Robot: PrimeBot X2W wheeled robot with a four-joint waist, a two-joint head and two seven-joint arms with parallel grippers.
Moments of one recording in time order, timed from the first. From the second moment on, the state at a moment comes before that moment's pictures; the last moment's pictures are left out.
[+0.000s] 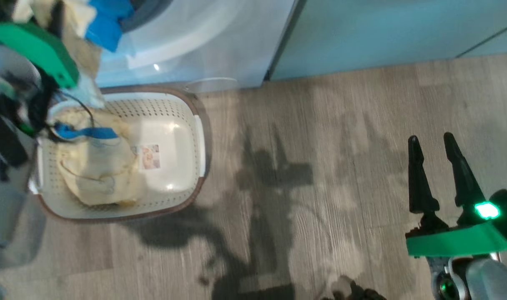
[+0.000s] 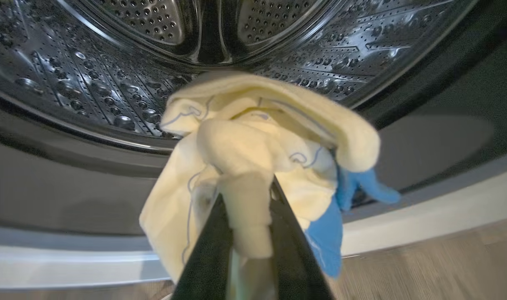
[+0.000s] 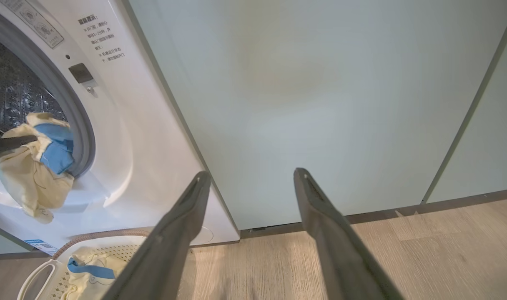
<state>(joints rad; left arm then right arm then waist) -0.84 0.46 -0.18 0.50 -0.53 0.04 0.13 -0.10 -0.04 0.16 -0.07 0.31 0.13 -0.26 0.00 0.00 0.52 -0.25</state>
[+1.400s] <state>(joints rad) -1.34 0.67 -0.19 0.72 -0.39 0.07 0.07 -0.21 -0.04 0.25 -0.08 0.47 0.13 -0.26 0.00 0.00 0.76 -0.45</state>
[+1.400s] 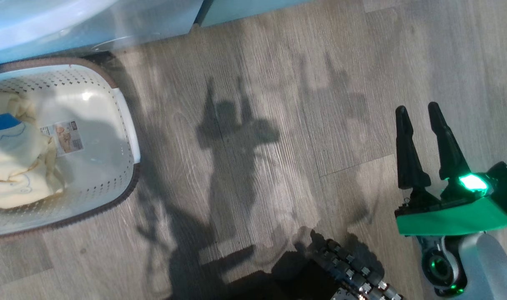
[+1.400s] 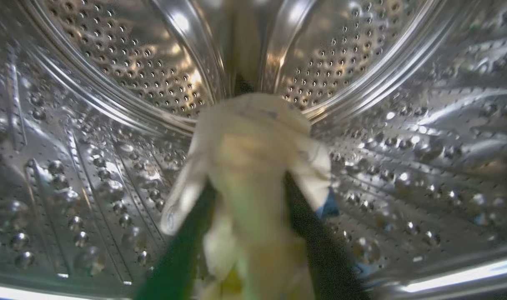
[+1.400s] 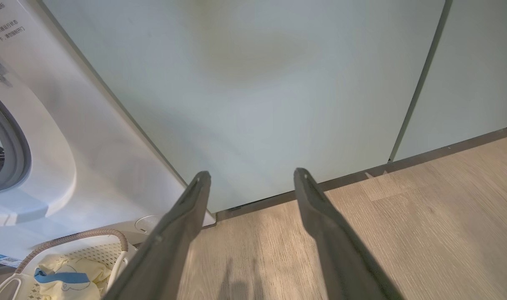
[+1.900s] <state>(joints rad) -1.32 0.62 -0.22 0.75 -0.41 0.06 0.04 -0.22 -0.04 0.22 -0.08 0.45 0.13 -0.26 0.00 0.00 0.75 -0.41</state>
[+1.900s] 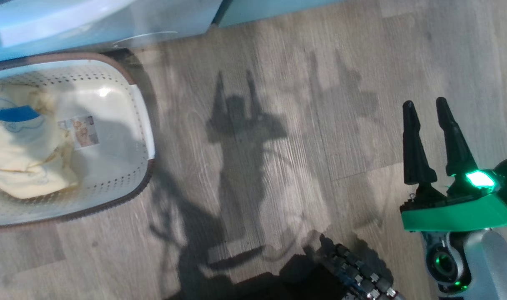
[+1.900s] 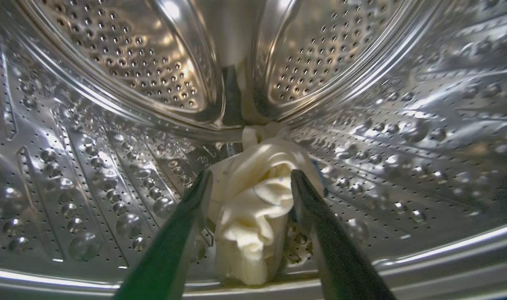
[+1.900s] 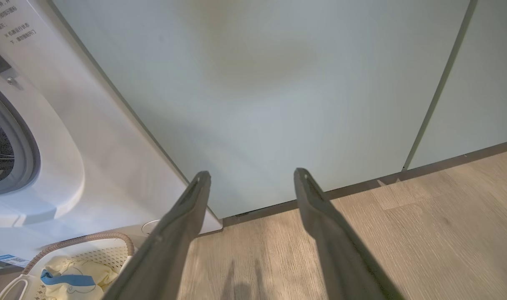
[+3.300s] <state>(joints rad) -0.17 0.41 -0.19 -0.11 -0.49 0.36 -0.24 -0.07 -0.04 0.11 -0.03 0.21 0.13 -0.26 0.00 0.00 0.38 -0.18</state>
